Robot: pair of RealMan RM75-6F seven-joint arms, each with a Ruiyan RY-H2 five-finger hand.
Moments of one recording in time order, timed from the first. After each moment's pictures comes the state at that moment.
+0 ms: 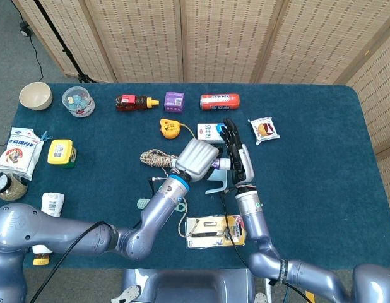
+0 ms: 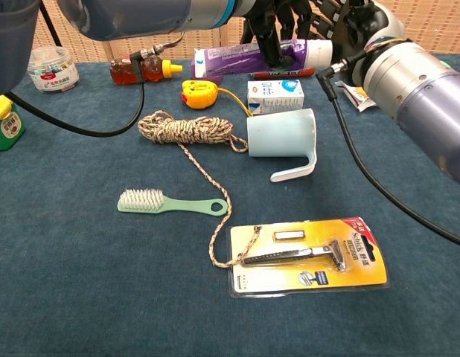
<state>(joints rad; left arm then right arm) -1.41 -1.56 -0.32 -1.68 0.38 1.07 0.77 0.63 -1.84 0.54 -1.47 -1.18 1.10 0.91</state>
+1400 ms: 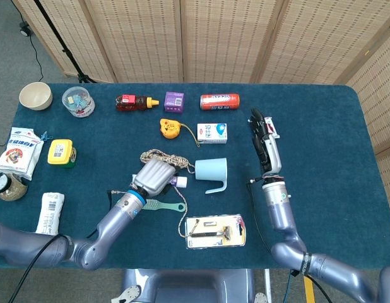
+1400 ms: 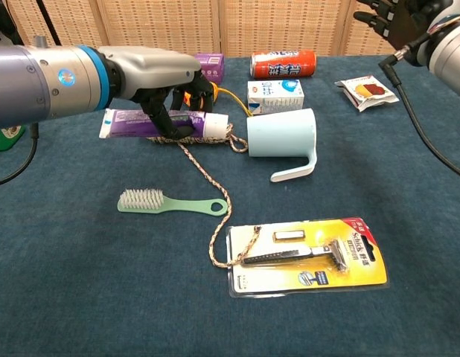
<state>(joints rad) -1.13 -1.47 -0.06 -1.76 0.69 1.04 0.63 0.60 -1.67 0.52 -1.42 -1.18 1.08 0.88</state>
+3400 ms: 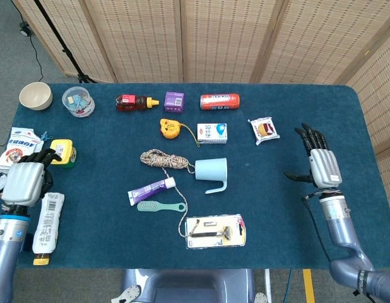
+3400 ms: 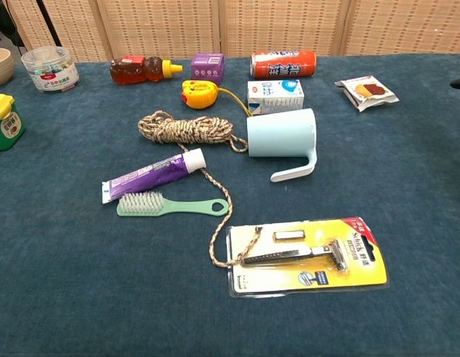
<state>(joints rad) -0.48 -1.11 0.03 -1.78 1.13 1.47 0.25 0.46 -1.35 0.25 -1.36 -1.33 1.19 0.24</state>
